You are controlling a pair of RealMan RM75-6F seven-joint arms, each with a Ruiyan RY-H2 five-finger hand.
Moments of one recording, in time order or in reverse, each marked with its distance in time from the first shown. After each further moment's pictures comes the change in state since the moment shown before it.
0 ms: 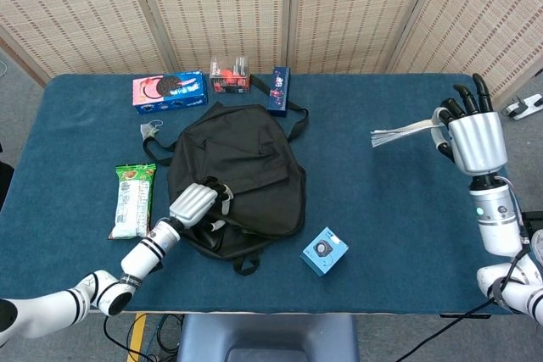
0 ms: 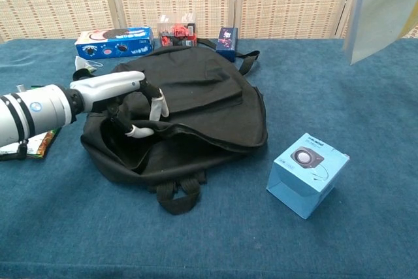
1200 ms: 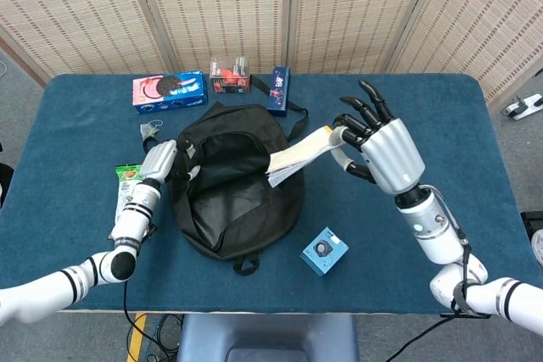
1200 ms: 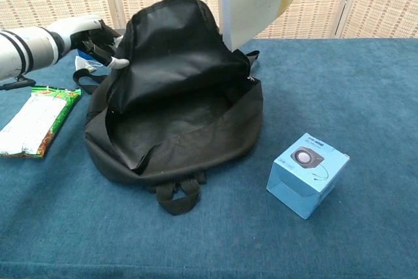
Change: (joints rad) left arm -0.051 0.076 -0.258 -0.035 -0.614 -0.087 0.180; right arm 0.146 0.049 0.056 -0.482 -0.192 0.018 0.047
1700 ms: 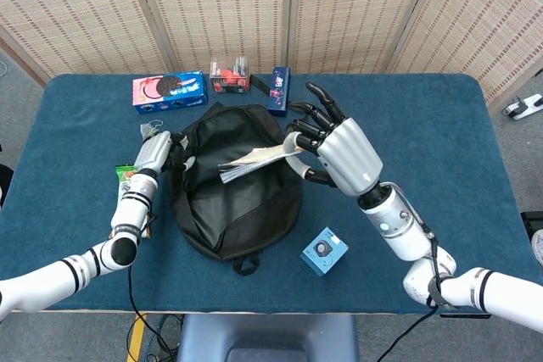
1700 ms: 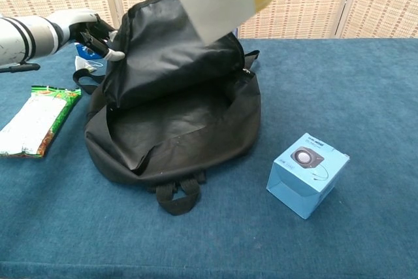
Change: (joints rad) left arm -0.054 0.013 -0.010 0.040 -0.151 -0.028 0.068; right arm 0.097 -0.039 0.047 -0.076 0.013 -0.082 0.014
